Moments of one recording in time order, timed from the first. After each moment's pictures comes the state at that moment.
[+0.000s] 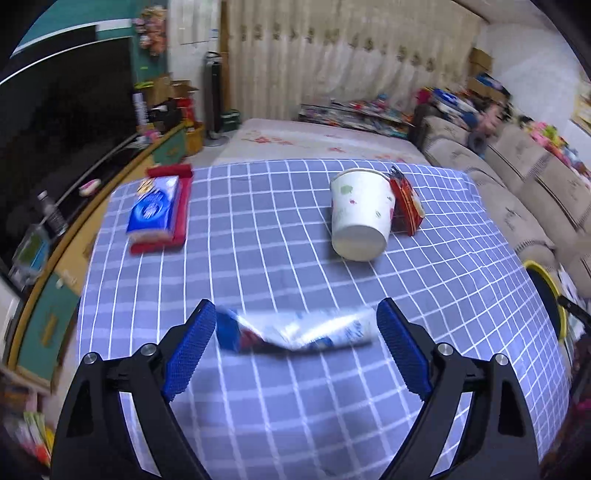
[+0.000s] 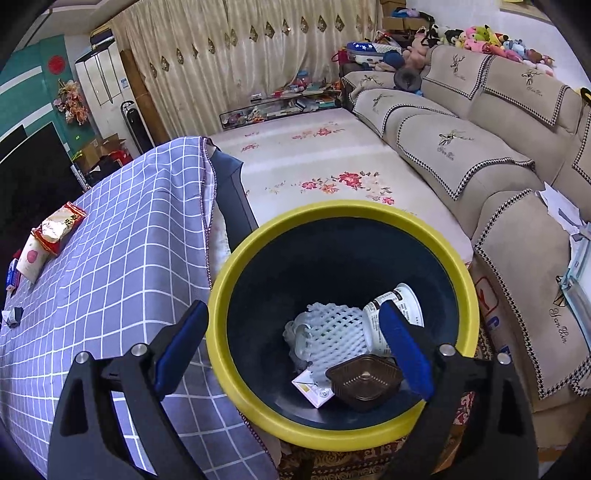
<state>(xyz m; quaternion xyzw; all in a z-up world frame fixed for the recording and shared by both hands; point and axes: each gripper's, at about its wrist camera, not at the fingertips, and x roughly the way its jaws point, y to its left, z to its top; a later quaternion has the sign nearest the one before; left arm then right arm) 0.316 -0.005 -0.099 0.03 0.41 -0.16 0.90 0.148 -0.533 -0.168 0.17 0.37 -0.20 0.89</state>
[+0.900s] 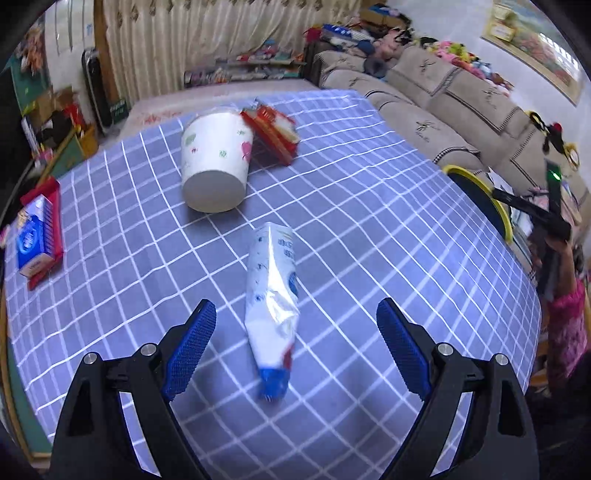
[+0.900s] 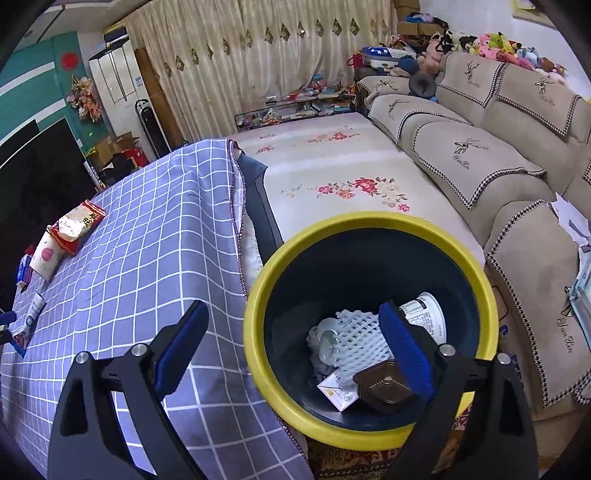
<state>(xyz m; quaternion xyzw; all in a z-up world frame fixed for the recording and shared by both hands) 0.295 -0.072 -0.118 0.11 0.47 -0.34 0.80 0.156 -0.515 -0.156 0.16 0.36 -0.17 0.90</state>
